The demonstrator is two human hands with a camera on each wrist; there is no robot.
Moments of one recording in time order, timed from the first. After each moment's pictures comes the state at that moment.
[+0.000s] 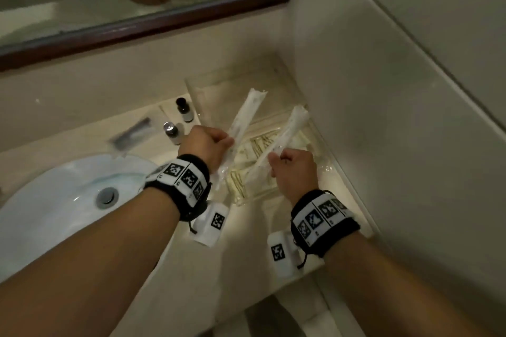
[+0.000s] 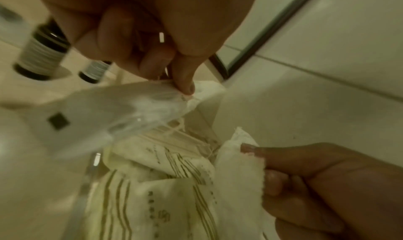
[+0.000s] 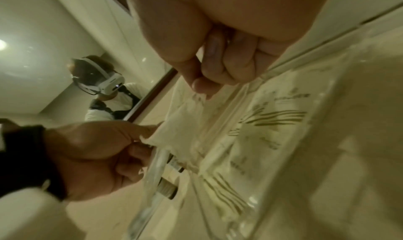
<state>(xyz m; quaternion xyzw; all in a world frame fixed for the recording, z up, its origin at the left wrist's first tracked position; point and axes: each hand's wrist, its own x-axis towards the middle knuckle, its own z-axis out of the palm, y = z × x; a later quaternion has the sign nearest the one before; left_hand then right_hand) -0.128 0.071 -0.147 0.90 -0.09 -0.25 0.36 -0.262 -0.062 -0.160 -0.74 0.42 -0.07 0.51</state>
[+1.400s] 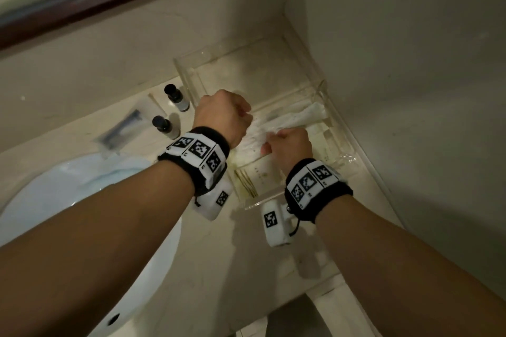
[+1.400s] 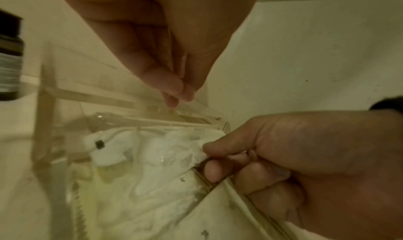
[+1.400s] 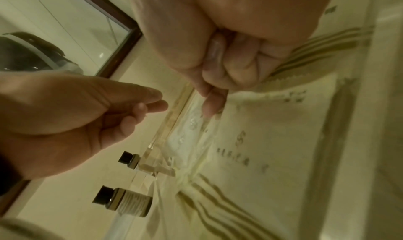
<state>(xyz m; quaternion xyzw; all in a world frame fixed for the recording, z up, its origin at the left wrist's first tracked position) -0.088 0.013 -0.173 0.92 -0.19 -0.21 0.26 -0.199 -0.076 -0.214 -0.68 0.50 0.01 0.53</state>
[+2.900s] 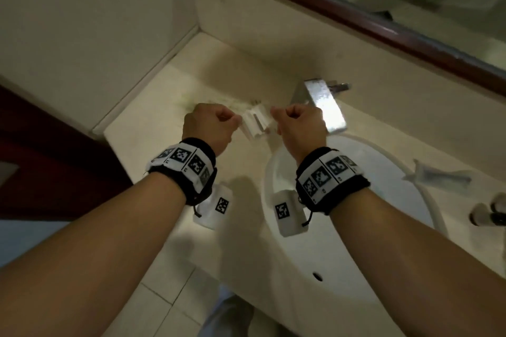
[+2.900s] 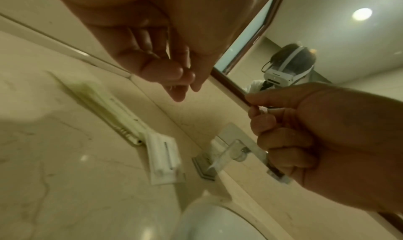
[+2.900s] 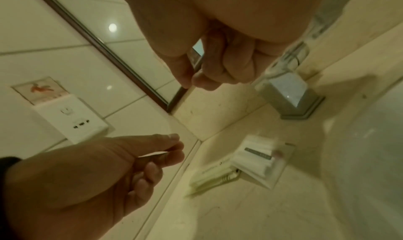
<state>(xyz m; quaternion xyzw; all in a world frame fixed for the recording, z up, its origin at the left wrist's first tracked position) -0.115 0.674 -0.138 0.83 0.32 0.01 0.46 -0.057 0.516 -0.133 -0.85 0.02 0.10 0.52</state>
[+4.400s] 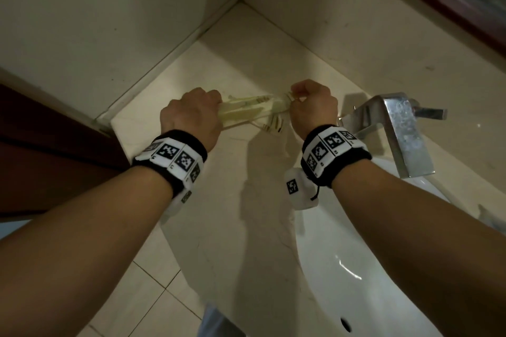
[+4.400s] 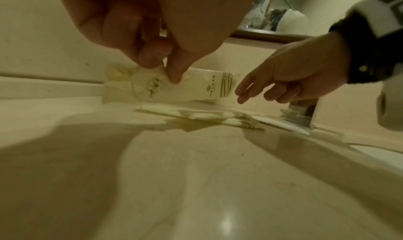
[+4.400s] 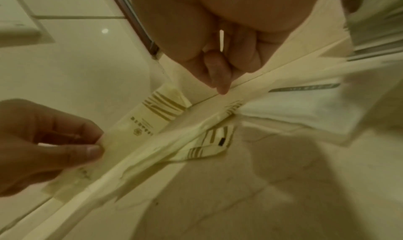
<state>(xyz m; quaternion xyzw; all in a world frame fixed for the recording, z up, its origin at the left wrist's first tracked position) -0.090 0.789 -0.202 0.95 0.26 -0.12 0.09 0.024 0.620 -0.198 -0.94 -0.03 0.15 0.32</state>
